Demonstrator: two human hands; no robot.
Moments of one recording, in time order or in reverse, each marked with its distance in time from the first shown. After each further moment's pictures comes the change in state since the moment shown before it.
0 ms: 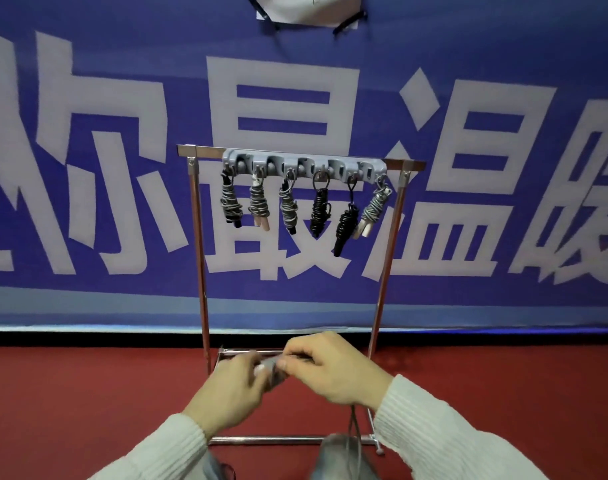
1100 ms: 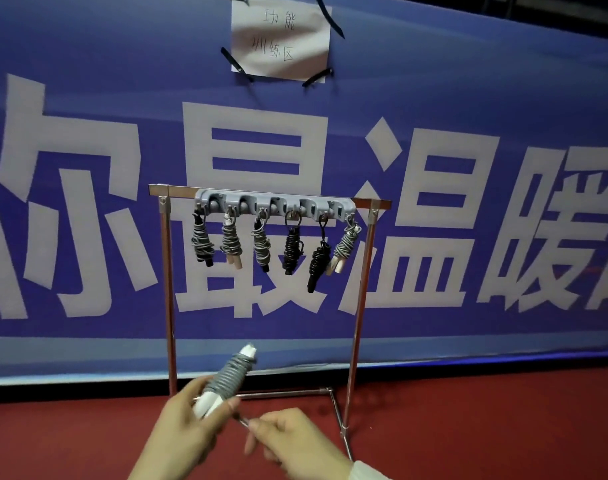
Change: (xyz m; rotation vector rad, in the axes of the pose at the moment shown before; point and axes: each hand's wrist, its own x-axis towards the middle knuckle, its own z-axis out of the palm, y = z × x) left_hand -0.010 0.030 -0.024 -0.665 0.176 -0.160; right_hand -0.012 0.006 0.029 0.504 0.014 0.344
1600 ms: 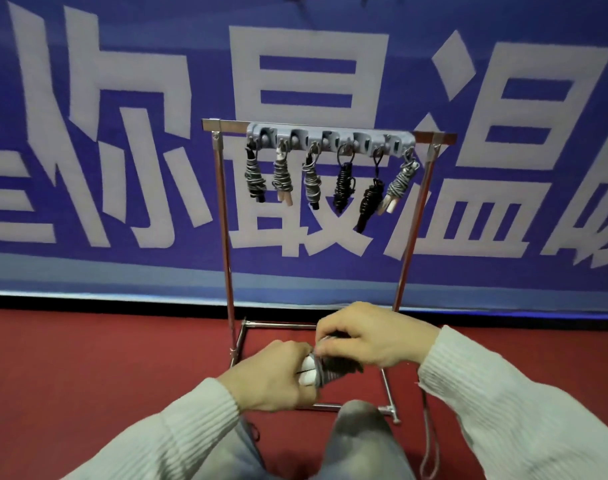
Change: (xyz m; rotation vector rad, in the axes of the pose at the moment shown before) left_hand -0.015 -0.005 0.013 0.768 -0.565 0.201; right_hand 0.003 -0.039 -0.048 -0.776 -0.294 -0.382
